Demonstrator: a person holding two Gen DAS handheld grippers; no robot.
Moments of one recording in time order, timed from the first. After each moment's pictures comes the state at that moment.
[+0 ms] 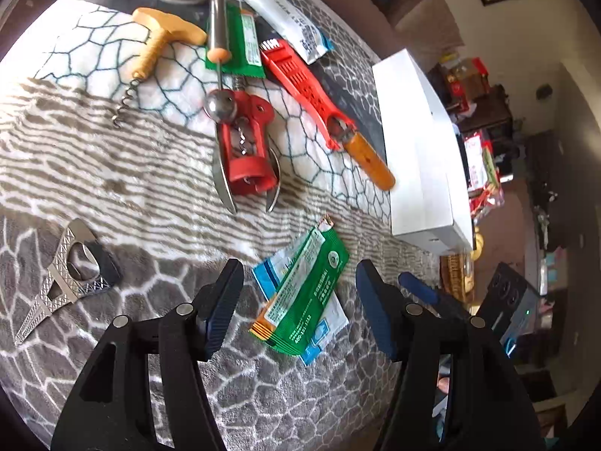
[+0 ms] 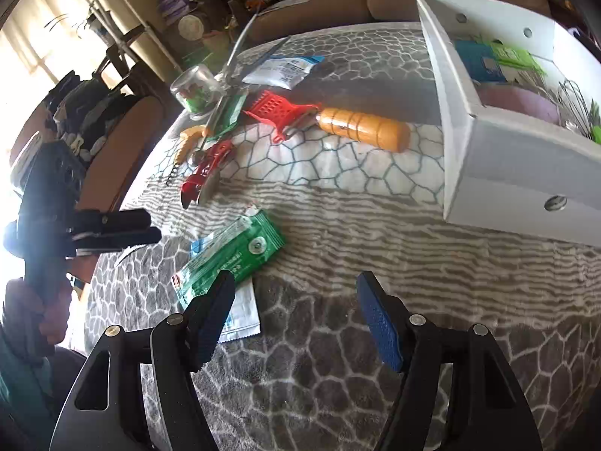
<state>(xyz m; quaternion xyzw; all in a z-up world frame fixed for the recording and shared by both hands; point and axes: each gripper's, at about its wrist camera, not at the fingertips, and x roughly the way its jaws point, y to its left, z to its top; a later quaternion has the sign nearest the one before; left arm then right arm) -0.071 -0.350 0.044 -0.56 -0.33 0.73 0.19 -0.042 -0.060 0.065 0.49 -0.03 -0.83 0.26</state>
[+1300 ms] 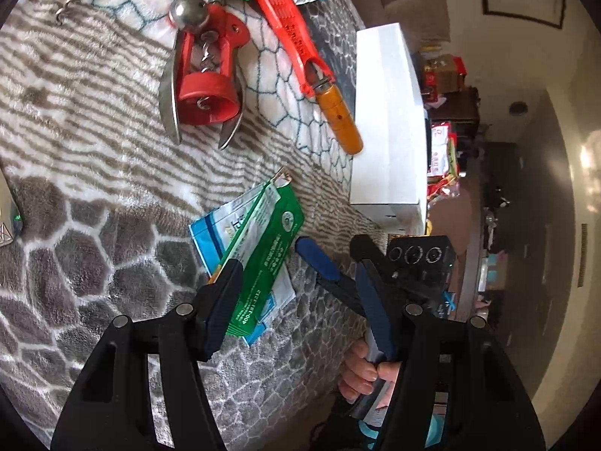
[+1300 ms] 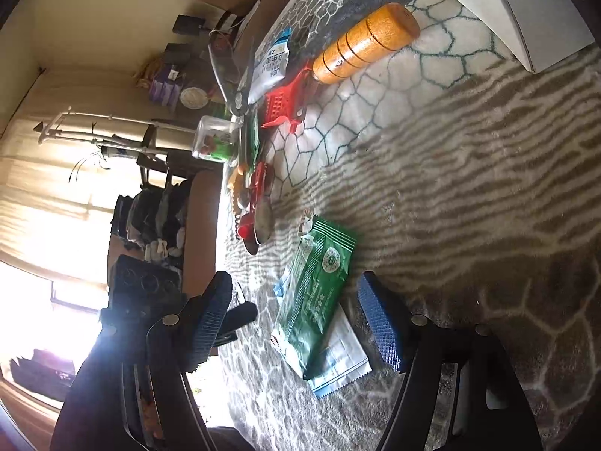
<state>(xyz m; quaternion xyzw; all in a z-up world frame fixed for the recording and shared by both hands) -0.068 -0.315 0.001 -0.61 -0.40 0.63 0.26 -0.075 -0.028 -0.007 0.51 -0.41 -0.70 0.28</state>
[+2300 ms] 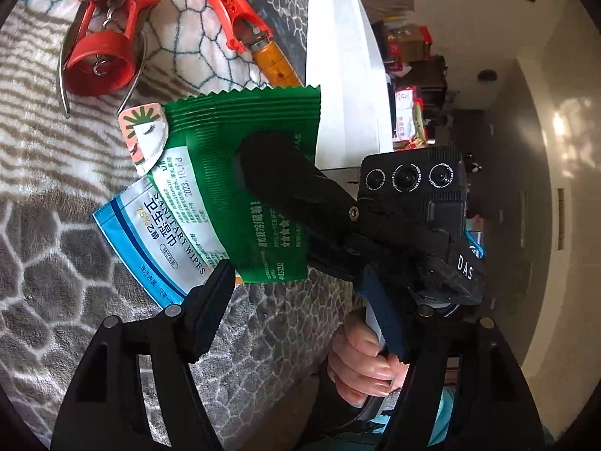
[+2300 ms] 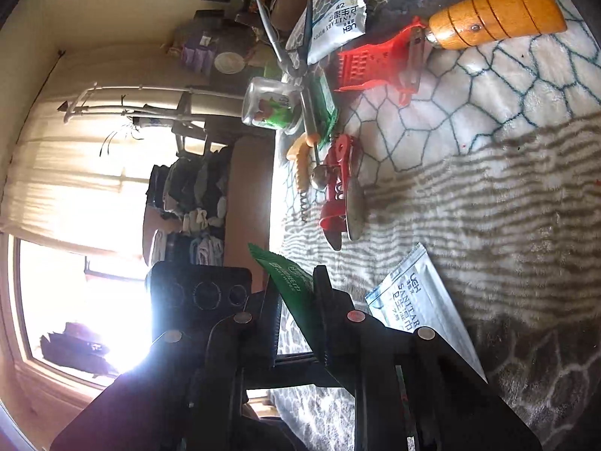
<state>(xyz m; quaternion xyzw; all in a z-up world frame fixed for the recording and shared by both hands) -0.069 -0.283 0.018 -0.59 -0.40 0.60 0.36 -0.102 -0.088 0.025 0.53 -0.40 -0.65 0.37</state>
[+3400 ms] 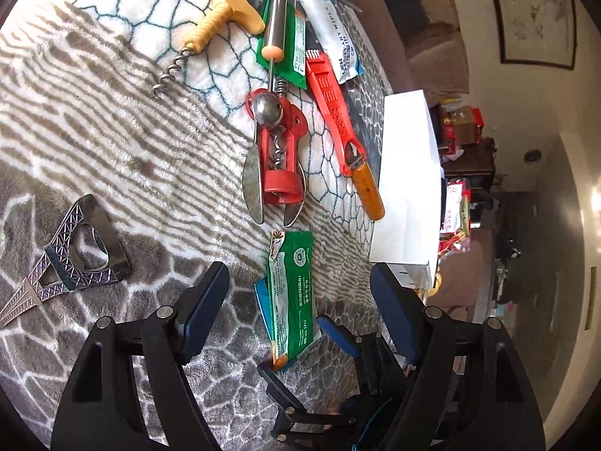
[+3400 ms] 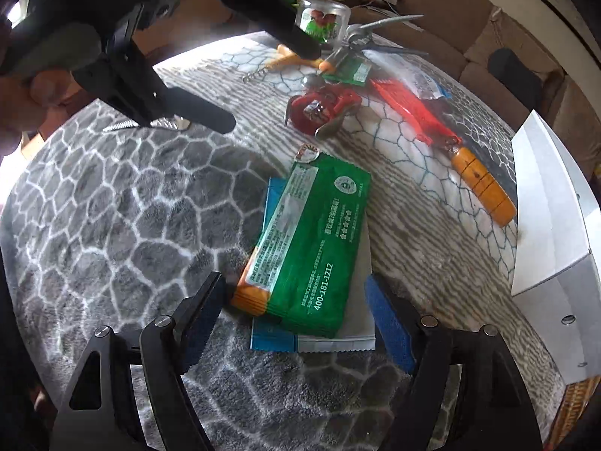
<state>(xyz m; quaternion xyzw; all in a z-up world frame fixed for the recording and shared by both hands) -0.070 -0.381 0.015 -0.56 -0.44 0.67 0.18 0.010 -0.167 0.016 0.45 0.22 -0.82 0.28</state>
